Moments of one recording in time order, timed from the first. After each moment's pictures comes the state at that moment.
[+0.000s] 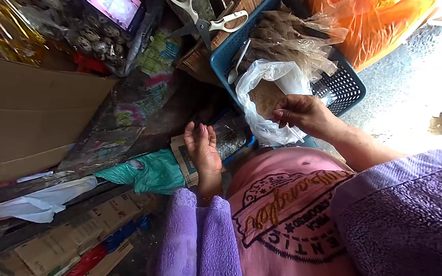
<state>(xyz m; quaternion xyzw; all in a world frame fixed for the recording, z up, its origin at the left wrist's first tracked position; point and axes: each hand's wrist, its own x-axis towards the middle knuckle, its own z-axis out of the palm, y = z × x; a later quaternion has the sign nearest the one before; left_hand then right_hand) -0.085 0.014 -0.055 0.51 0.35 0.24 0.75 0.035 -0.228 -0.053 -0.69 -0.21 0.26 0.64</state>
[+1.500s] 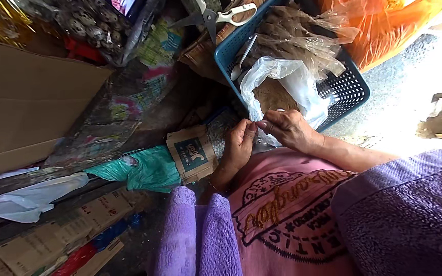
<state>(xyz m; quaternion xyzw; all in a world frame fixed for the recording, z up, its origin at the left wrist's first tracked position) -0.079 -0.014 -0.054 0.78 0.04 0.00 0.62 0.011 -0.187 -0.057 -0.77 -0.36 0.14 0.51</state>
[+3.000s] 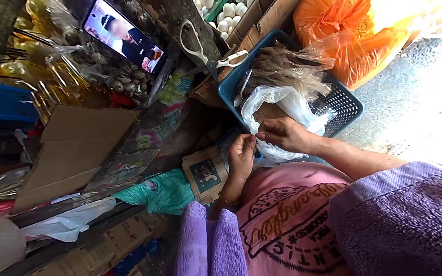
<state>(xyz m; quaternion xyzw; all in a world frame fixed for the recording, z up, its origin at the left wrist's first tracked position) -0.056 -0.025 -0.061 0.71 0.11 0.06 0.70 0.041 -0.188 -0.051 -0.71 -0.36 0.20 0.57</state>
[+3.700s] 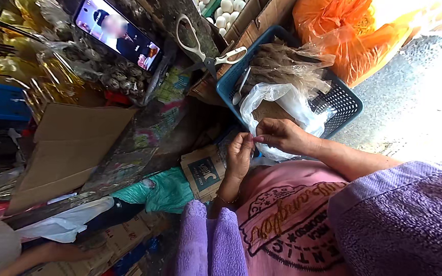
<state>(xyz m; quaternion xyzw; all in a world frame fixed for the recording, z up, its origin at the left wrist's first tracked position) -0.057 -0.016 -0.060 0.69 0.09 0.02 0.72 0.033 -0.186 -0.053 -0.67 -0.32 0.24 0.62</state>
